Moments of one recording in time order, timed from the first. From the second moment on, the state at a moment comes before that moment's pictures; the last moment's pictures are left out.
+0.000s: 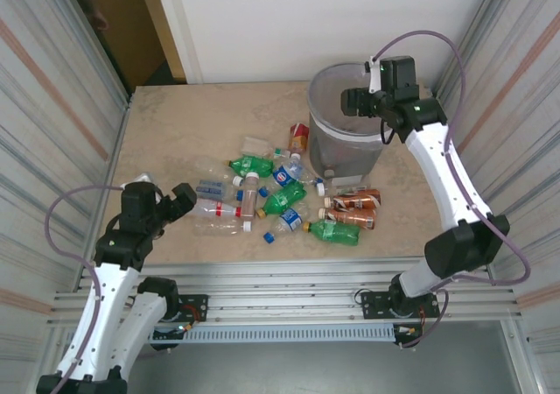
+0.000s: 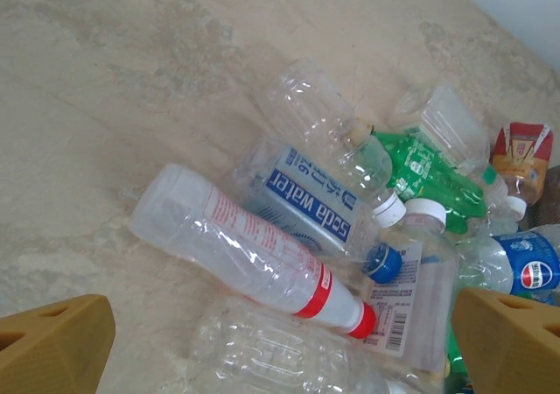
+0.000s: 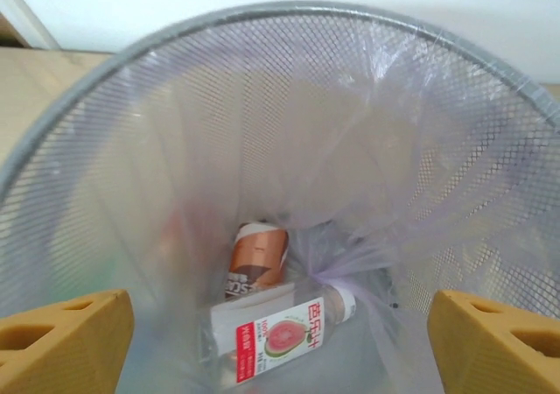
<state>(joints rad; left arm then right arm) -0.14 0.63 0.69 -0.77 -0.05 -0.64 0.25 1.53 1.69 -0.76 0.05 0.10</state>
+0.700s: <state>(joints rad) -0.15 0.83 0.59 -0.66 0.10 -0.80 0.28 1.31 1.46 -0.68 0.02 0.18</state>
